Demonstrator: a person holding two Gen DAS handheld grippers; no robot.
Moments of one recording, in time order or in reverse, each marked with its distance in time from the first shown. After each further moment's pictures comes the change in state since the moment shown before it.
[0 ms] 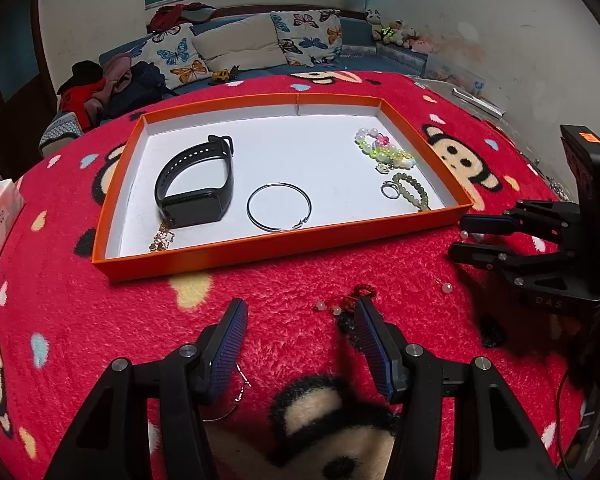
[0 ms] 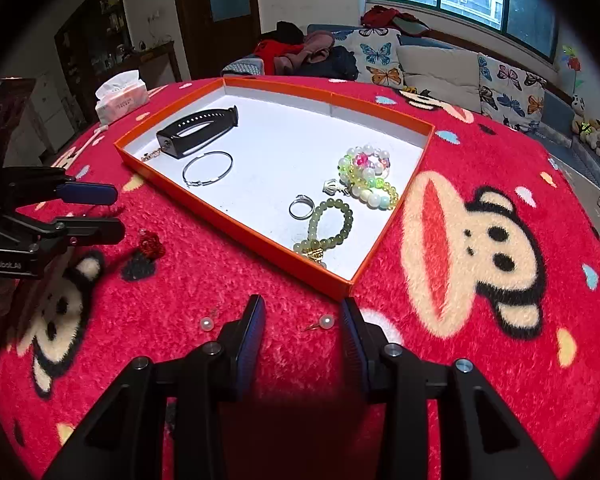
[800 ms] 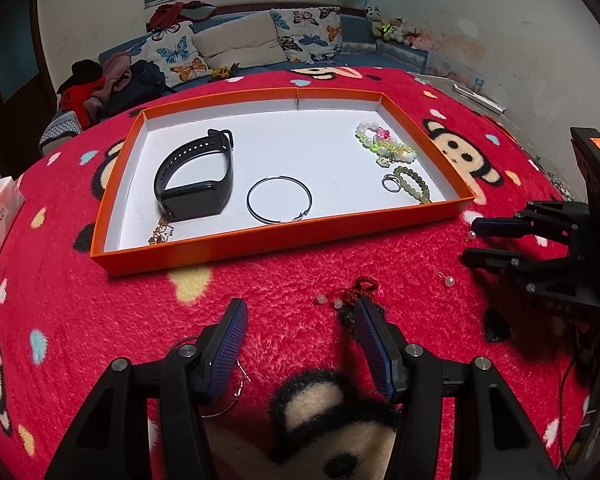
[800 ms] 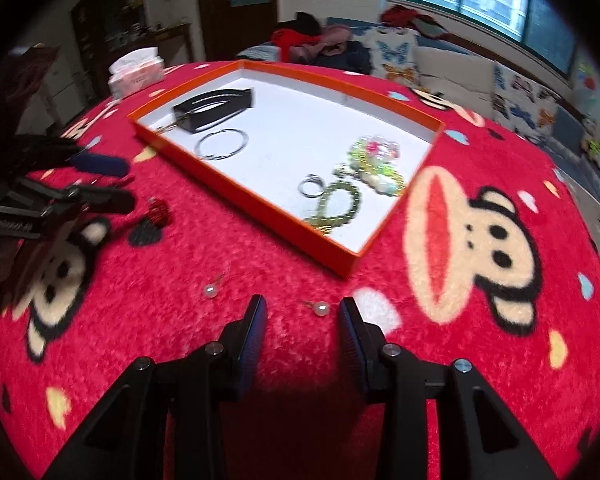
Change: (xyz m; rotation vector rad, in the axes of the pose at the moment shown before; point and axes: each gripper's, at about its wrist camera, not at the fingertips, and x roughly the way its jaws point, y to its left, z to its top) left arm 0.003 0.000 -0.003 0.003 0.008 0.006; right arm -0.006 0.004 -0.009 -0.026 0.034 -0.023
